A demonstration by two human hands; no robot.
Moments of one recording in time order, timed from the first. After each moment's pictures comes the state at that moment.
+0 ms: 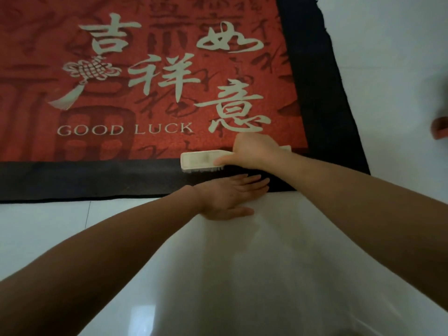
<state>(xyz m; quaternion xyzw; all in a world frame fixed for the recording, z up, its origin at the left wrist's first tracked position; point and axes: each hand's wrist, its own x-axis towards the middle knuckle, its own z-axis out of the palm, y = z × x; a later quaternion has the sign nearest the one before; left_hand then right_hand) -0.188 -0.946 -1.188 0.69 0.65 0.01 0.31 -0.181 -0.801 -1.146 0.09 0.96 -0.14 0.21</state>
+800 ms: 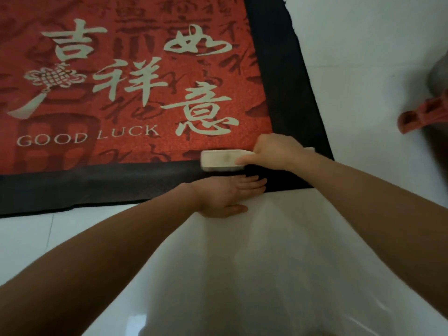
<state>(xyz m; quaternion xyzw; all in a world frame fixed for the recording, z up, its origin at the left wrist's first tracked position) -0.167 -0.889 -1.180 0.69 0.64 0.03 0.33 -0.121 -0.713 -1.143 0.15 0.95 -0.15 0.22</state>
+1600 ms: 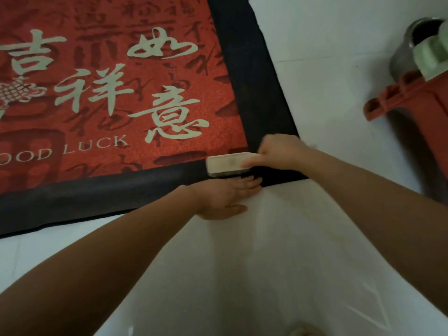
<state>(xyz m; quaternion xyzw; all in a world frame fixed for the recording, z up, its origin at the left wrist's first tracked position) -0.138 -0.844 -1.167 0.68 0.63 0.02 0.37 -0.074 -0.661 -1.140 0.19 0.95 -0.14 0.22</state>
